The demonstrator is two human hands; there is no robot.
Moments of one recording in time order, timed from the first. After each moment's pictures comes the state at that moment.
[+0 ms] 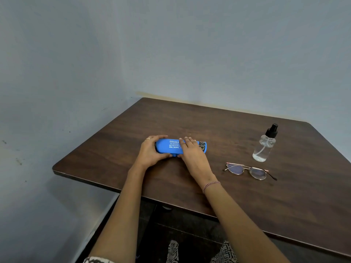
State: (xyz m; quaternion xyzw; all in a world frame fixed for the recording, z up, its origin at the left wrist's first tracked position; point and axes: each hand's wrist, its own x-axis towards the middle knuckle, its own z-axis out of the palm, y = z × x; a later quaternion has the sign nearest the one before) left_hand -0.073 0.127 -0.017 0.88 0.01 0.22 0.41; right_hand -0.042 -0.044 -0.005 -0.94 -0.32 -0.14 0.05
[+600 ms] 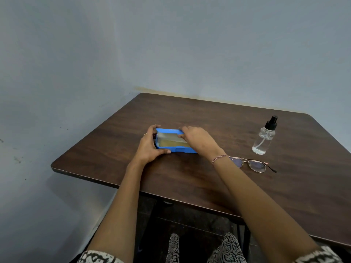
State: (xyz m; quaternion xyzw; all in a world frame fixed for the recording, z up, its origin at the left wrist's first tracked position) left_hand -0.074 0.126 -0.015 0.86 0.02 0.17 0.48; right_hand -0.011 -0.053 0.029 -0.91 -0.38 -0.16 0.01
